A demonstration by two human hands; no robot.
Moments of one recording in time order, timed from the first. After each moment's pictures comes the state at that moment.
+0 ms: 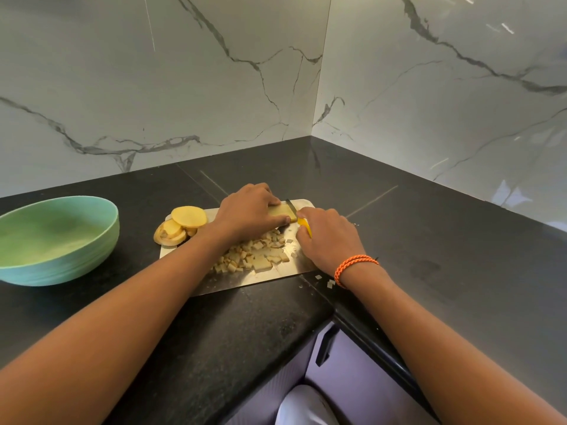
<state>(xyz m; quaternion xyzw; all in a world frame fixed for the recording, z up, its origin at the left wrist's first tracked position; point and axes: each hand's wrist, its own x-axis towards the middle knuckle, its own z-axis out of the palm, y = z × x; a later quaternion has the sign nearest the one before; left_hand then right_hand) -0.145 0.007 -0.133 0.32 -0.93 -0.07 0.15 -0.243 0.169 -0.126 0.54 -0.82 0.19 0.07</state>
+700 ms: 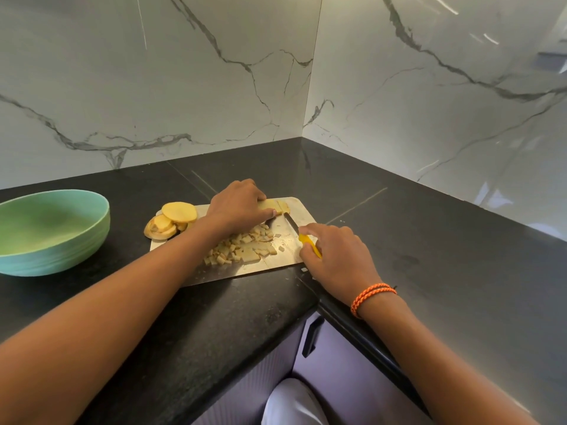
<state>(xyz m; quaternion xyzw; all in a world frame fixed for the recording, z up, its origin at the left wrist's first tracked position) -0.148 0.007 -0.136 0.35 -0.91 -0.09 0.18 -0.235 0.230 -0.130 0.54 -0.80 0.25 0.03</state>
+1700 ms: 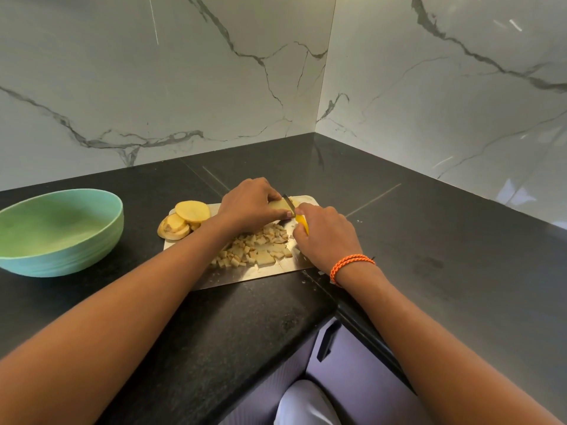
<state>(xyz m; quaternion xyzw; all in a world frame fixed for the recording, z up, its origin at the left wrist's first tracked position) -0.146 -0.003 -0.140 0.32 -0.92 -0.12 0.21 -0.235 0.165 -0.133 0.54 -0.81 0.22 0.07</state>
